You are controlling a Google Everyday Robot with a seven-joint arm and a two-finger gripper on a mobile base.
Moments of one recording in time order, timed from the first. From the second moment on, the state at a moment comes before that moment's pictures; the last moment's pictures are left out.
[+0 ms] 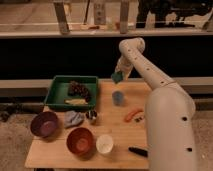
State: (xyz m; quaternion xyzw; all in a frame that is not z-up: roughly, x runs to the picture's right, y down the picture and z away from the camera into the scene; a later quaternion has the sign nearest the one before) arm 0.102 -0.108 0.900 -0.17 -0.14 -0.37 0.90
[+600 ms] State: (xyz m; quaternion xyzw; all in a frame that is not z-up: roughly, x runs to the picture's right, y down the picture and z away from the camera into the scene) arm -0.015 -0.110 0.791 -0.07 -0.24 -0.51 0.82
